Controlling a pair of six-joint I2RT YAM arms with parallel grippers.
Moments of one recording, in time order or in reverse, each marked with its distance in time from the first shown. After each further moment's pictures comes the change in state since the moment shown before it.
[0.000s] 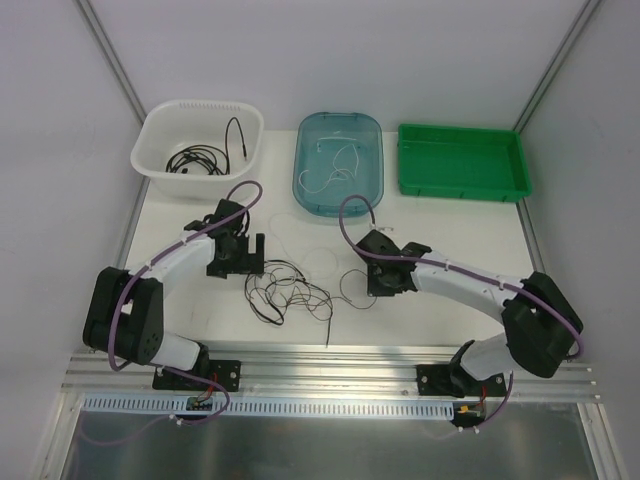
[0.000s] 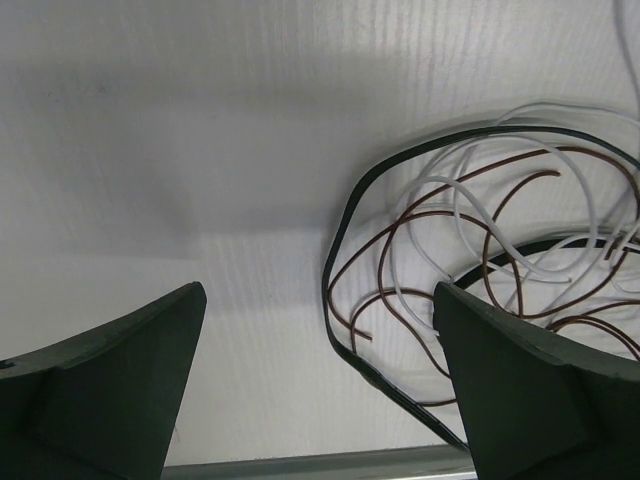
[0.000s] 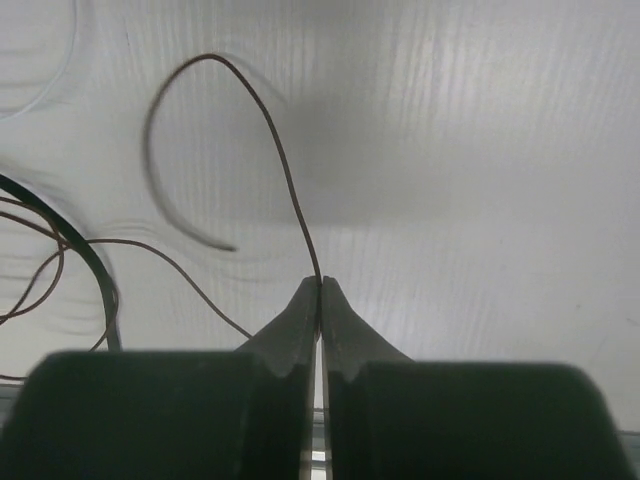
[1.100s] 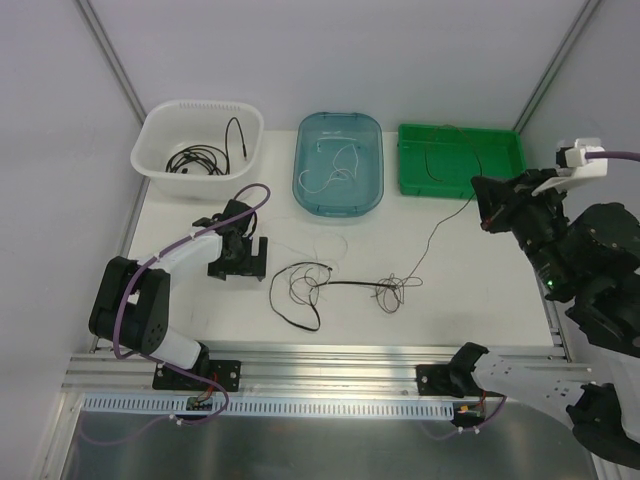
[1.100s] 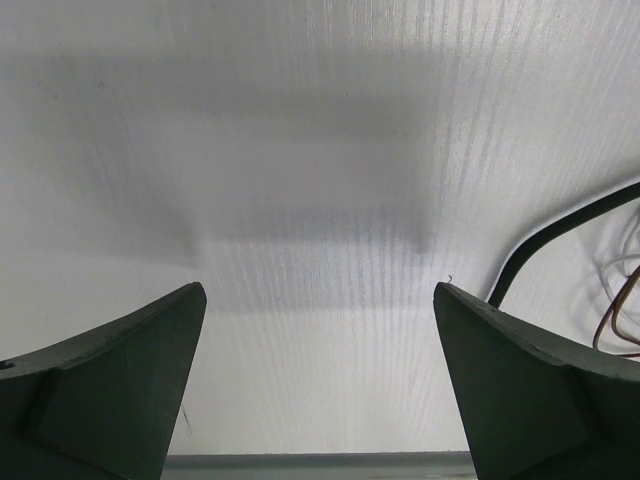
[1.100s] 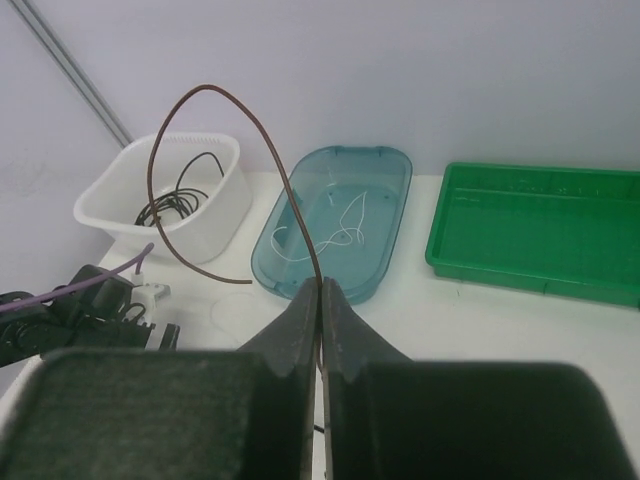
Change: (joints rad) left arm -0.039 0.072 0.030 -0.039 -0.076 0.000; right arm -0.038 -0.612 0.779 -0.146 0.272 -0.524
